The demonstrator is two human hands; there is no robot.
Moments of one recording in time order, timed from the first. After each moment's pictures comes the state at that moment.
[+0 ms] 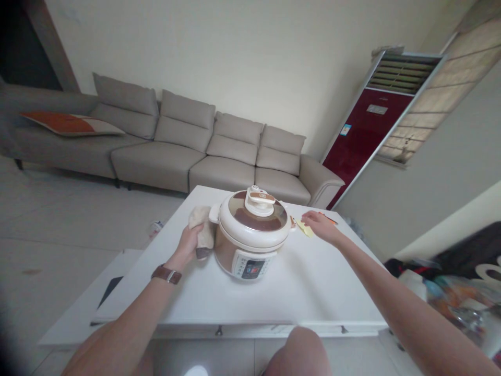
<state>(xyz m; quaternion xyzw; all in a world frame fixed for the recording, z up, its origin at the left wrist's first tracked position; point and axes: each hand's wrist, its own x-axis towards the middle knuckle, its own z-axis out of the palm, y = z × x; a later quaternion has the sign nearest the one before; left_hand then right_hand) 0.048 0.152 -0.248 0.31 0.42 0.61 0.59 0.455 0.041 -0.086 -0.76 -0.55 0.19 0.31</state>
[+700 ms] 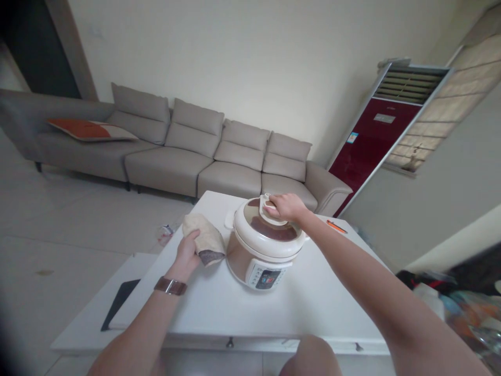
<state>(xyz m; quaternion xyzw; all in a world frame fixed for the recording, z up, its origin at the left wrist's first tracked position) 0.015 0.146 -0.227 0.07 0.41 0.63 0.65 0.296 0.136 -0.033 -0.59 -0.77 -0.21 -0.12</state>
